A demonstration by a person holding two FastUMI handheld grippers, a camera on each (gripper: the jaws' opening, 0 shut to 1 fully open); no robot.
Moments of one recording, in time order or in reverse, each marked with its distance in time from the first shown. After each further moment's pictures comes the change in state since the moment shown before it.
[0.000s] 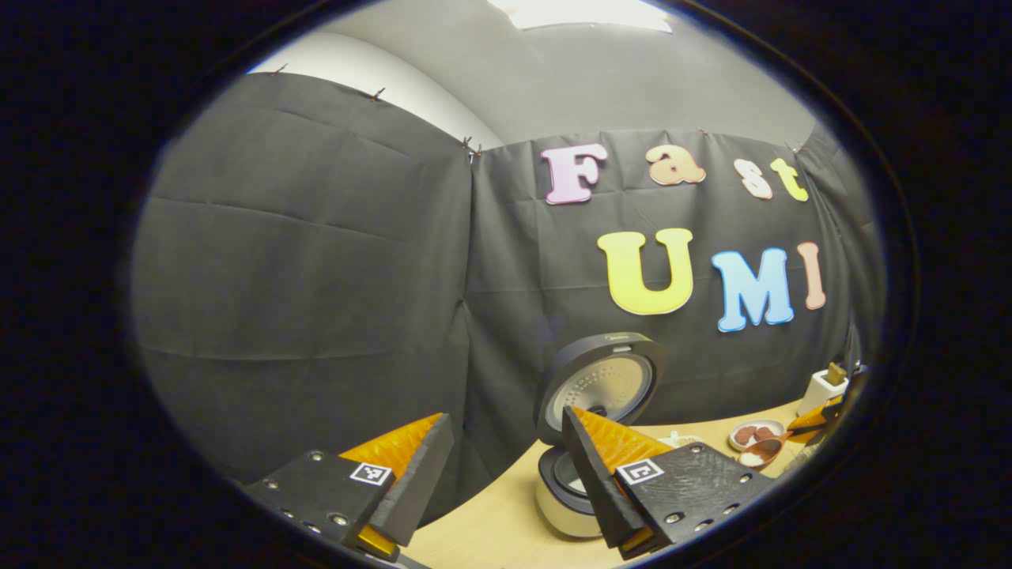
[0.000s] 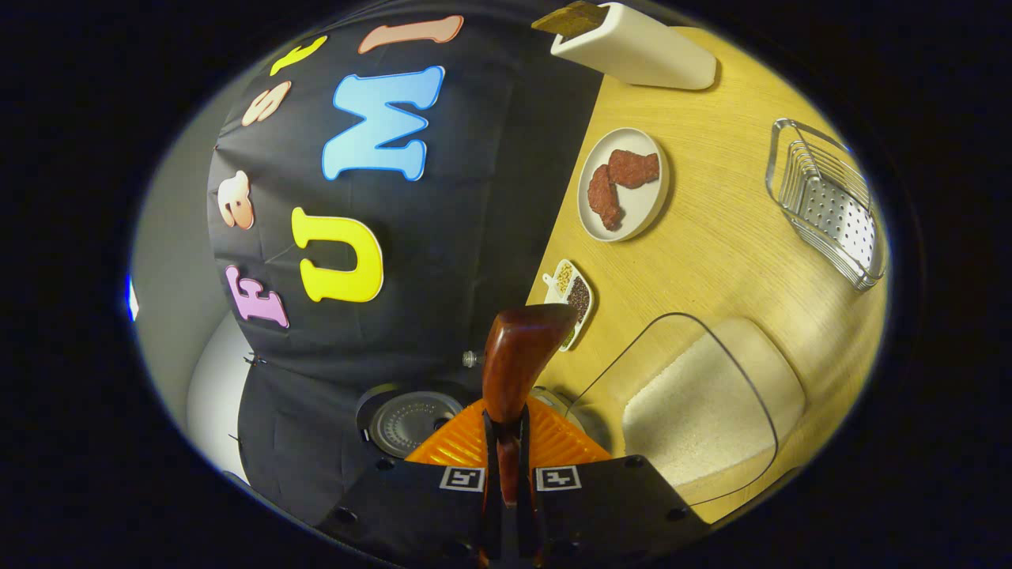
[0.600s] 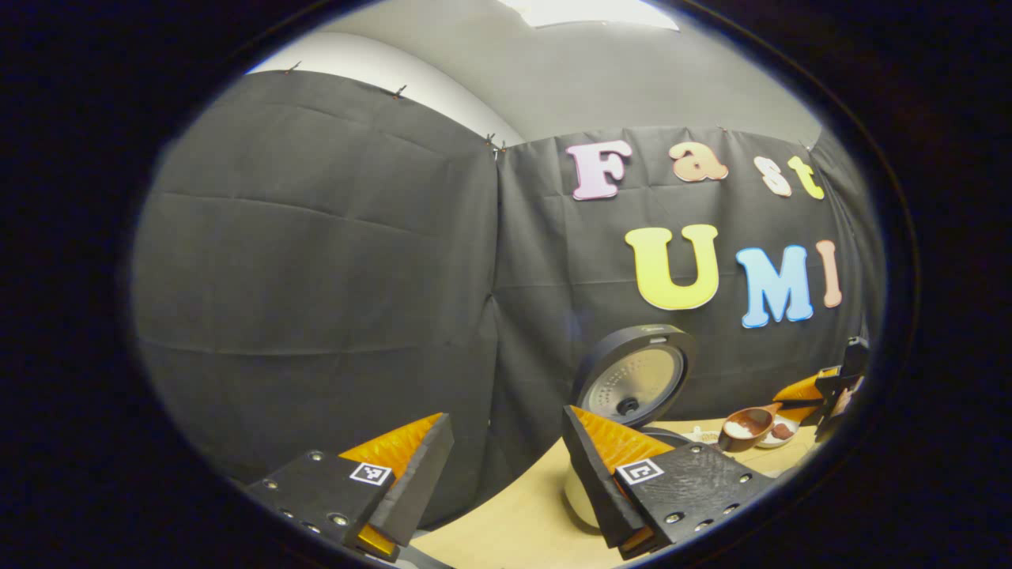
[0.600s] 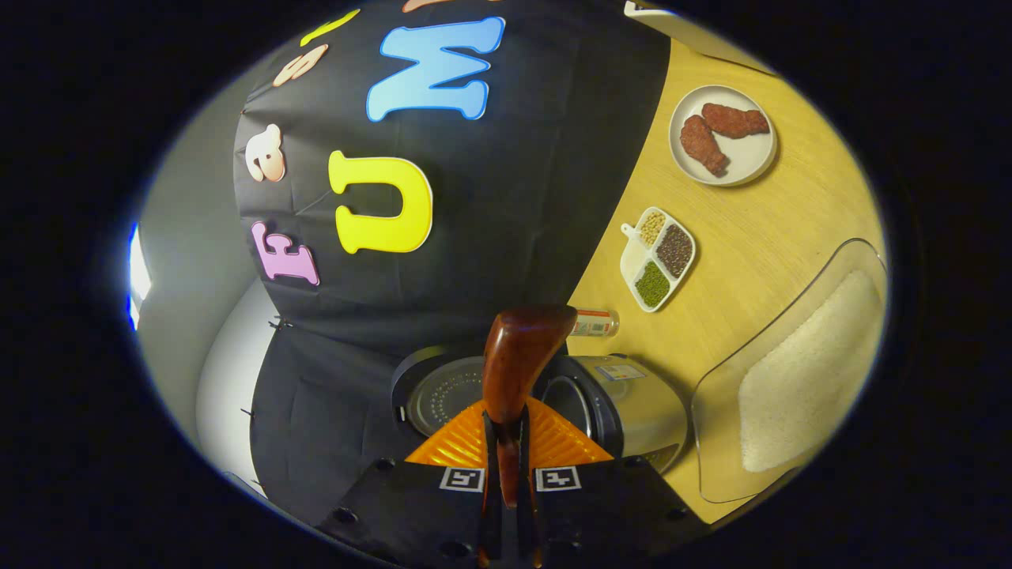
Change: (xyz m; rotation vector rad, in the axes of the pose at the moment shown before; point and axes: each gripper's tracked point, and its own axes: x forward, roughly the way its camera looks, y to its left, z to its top) left arm -0.008 0.050 -0.010 -0.003 0.020 0.089; right arm 0.073 0.091 -0.065 -0.053 0.128 0.143
